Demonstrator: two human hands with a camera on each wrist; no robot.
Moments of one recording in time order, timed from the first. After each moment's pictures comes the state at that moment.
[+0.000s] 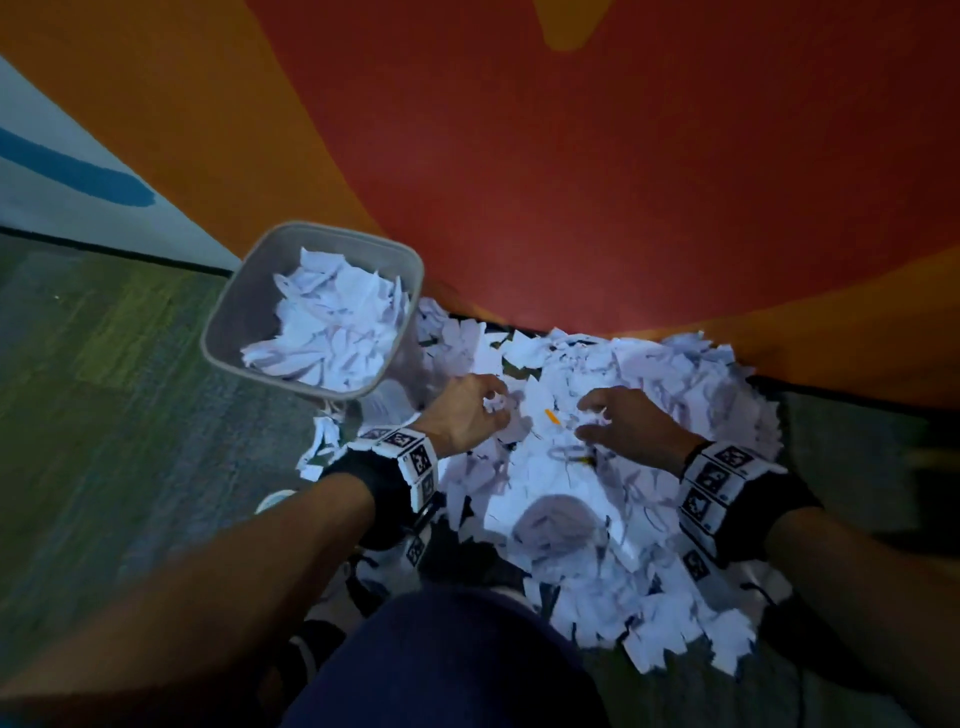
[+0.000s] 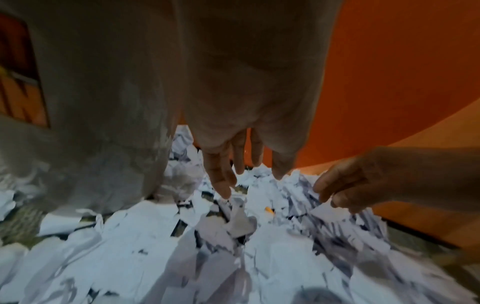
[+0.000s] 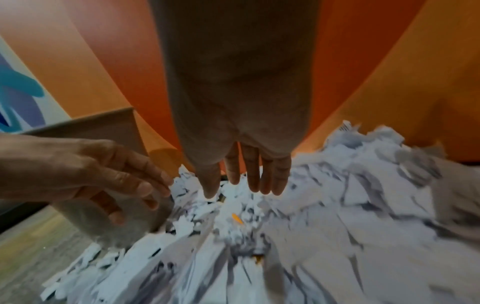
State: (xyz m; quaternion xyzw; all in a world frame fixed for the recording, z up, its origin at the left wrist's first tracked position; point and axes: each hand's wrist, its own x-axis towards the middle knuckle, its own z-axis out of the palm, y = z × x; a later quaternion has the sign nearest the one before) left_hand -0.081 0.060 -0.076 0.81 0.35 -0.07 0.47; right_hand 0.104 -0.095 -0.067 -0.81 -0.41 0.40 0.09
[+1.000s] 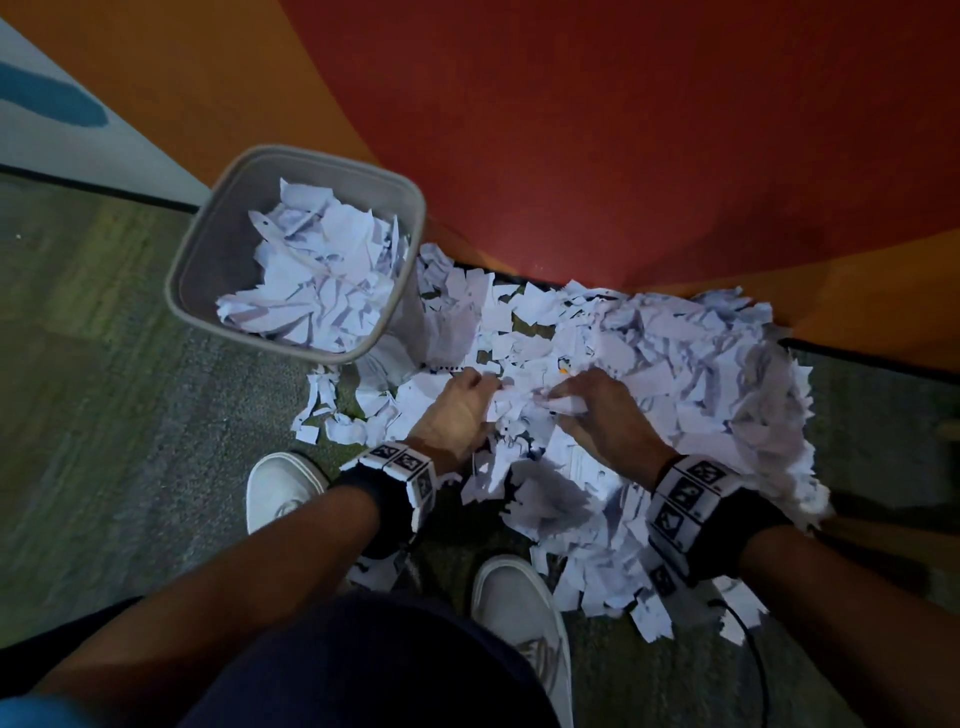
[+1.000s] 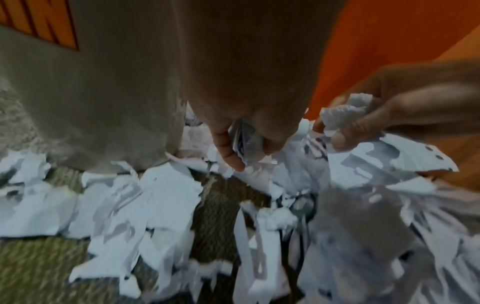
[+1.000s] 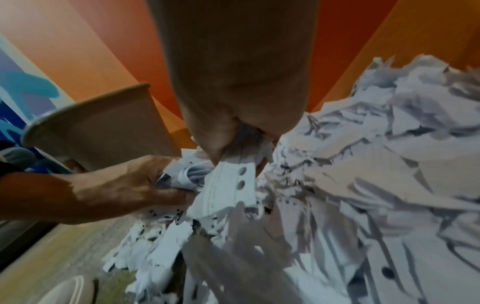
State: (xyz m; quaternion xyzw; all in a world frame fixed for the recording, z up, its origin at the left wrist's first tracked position) left_hand -0.115 0.042 -0.165 0.90 0.28 -0.08 0.33; right_hand 0.056 -0.095 -0.125 -0.79 -0.47 0.31 0.24
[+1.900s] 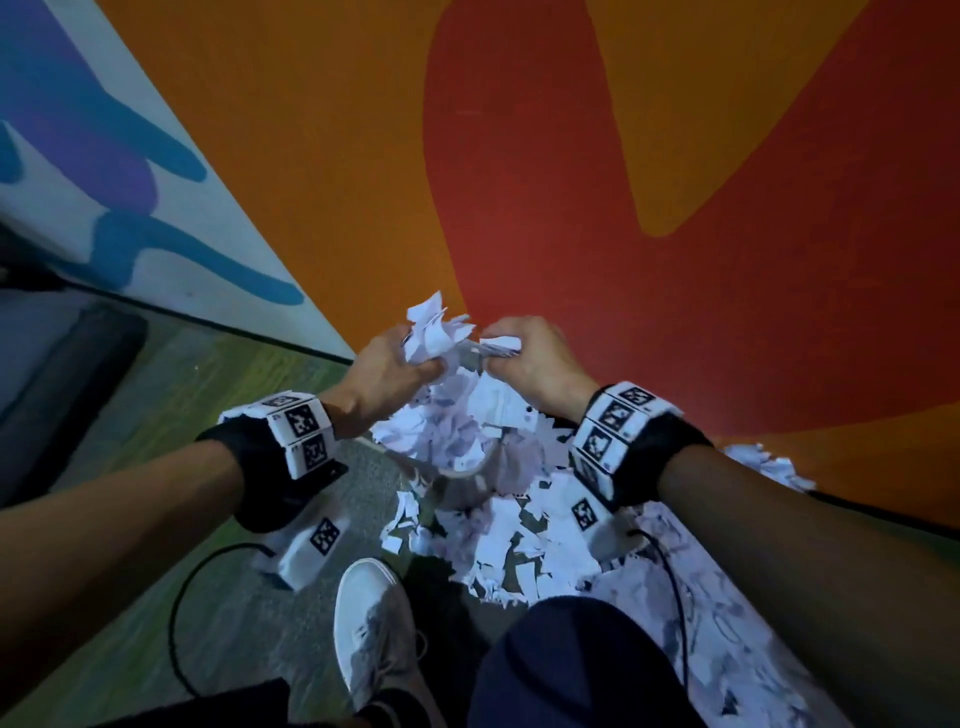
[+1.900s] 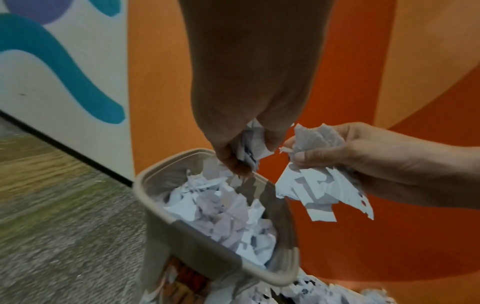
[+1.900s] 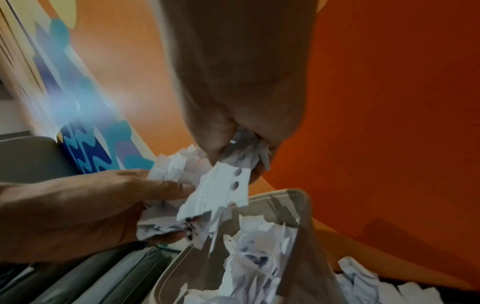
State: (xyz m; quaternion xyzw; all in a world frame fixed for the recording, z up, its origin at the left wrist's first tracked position) left_hand -0.203 0.192 0.095 0.77 0.44 0.12 0.44; right_hand -0.018 0.098 0.096 -0.73 -0.51 0.25 0.37
